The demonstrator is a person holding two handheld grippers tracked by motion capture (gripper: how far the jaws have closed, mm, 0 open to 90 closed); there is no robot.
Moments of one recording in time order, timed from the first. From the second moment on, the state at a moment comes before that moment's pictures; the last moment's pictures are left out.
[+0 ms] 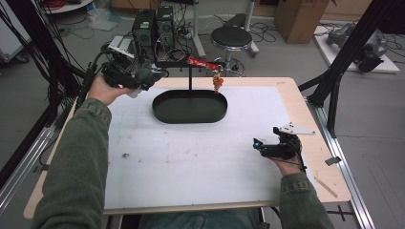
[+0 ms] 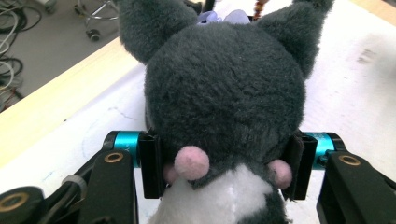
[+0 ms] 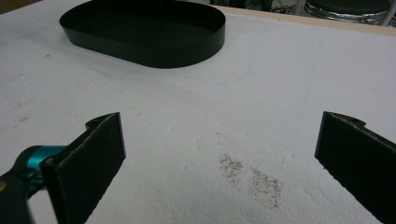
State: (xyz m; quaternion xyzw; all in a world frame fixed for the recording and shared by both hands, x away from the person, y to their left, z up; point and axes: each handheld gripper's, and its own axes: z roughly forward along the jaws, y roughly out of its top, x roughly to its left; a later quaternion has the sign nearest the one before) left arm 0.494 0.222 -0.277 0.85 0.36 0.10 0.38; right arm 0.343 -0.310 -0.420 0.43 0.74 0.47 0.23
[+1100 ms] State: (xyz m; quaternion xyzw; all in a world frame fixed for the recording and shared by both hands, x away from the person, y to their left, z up) left arm 0.519 0.224 -0.299 0.77 0.44 0.11 0.44; right arm 0.342 -0.311 -0.421 0.43 0.74 0.46 0.23
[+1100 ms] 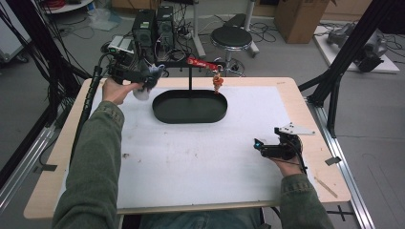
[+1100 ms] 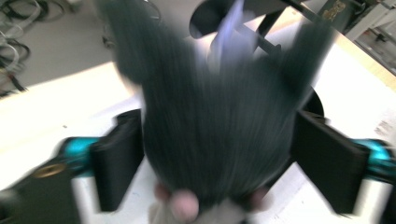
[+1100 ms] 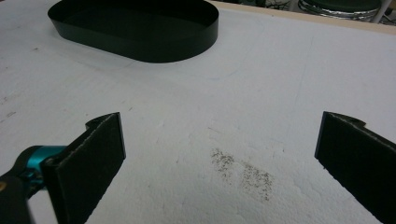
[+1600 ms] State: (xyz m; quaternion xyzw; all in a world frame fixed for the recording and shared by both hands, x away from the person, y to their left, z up) left arm 0.488 0.252 -0.295 0.76 0.44 0.13 0.46; right arm 0.342 -0.314 -0.419 0.44 0.73 0.47 0.23
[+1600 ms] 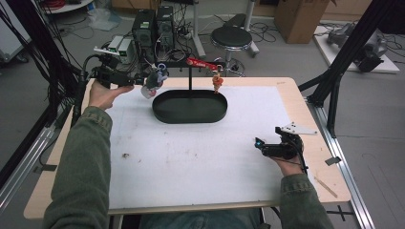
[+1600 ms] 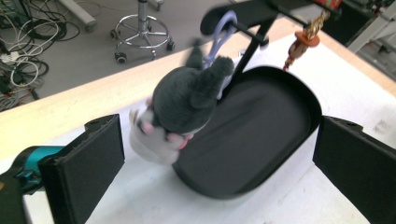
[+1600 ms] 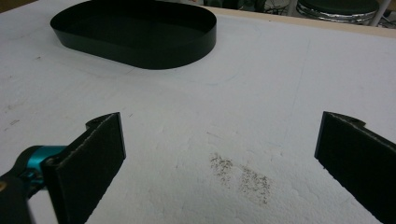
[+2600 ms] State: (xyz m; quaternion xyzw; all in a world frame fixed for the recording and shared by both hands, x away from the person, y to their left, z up) left arm 0.430 0.282 -0.321 0.75 0.44 0.15 0.47; right arm 0.340 -0.312 -0.418 0.44 0.73 0.46 0.24
